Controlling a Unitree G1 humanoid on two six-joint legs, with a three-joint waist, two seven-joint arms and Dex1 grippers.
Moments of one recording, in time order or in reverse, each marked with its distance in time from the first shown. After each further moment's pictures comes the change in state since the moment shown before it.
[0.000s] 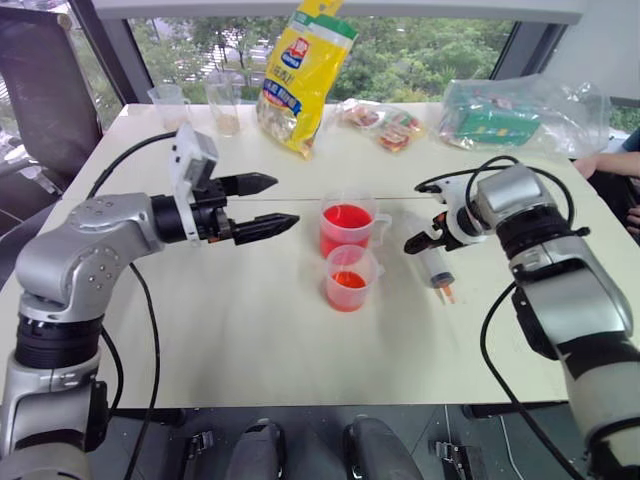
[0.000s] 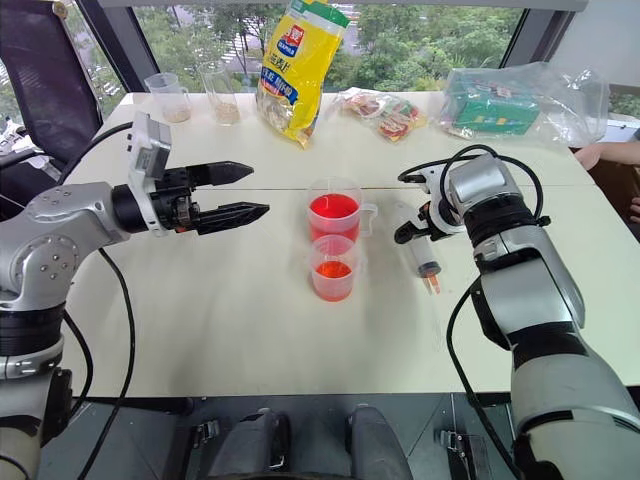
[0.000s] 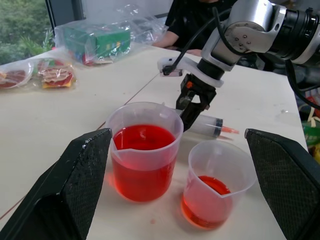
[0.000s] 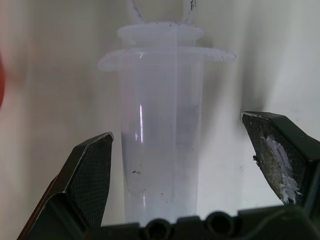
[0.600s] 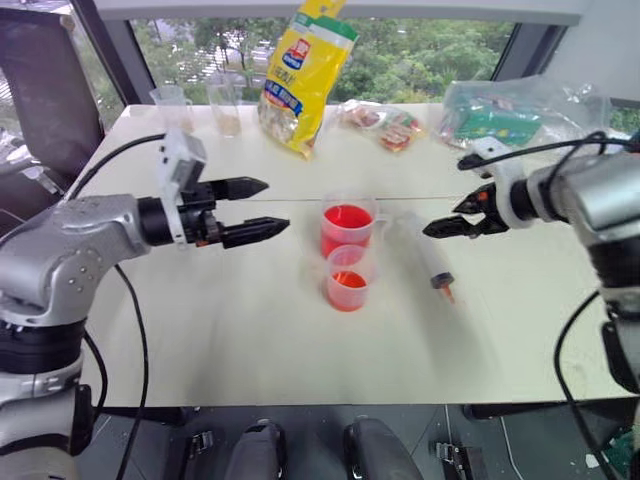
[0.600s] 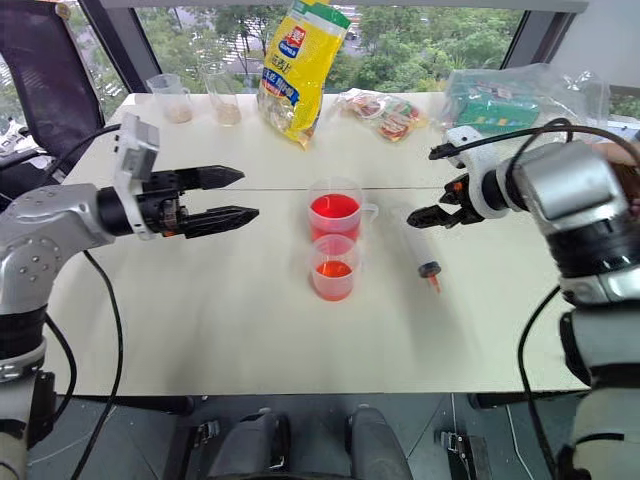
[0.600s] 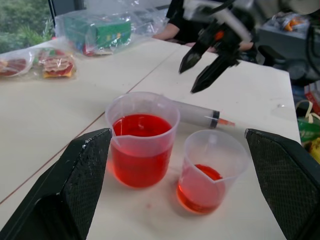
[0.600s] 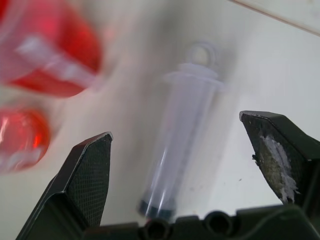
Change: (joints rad) left arm 0.009 0.046 0.018 -0.016 -0.047 0.047 0.001; right arm 0.120 -0.294 -0.013 -0.560 0.161 0.119 0.097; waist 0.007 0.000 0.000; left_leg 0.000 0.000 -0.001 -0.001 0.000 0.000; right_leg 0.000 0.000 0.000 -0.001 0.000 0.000
